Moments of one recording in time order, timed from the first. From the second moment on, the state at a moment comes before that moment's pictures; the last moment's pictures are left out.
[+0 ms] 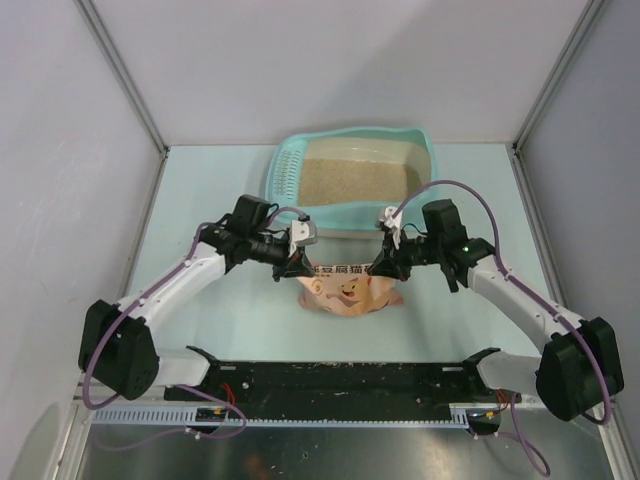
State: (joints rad) left arm -0.47 1.32 0.96 -0.54 0.88 0.63; right arm 0.43 1.20 0.84 -0.33 -0.85 -0.38
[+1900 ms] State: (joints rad) left arm -0.59 1.41 1.04 -0.45 0.78 0.59; right arm 0.52 1.31 1.16 -0.59 -0.69 -0.56
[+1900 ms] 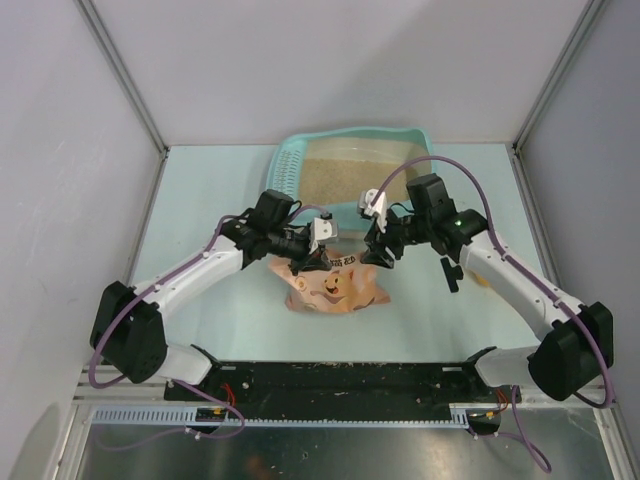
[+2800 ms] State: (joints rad) left arm -0.57 1.46 1.09 -0.45 0.83 0.54; right arm 0.56 1.32 1.07 -0.50 -0.69 -0.58
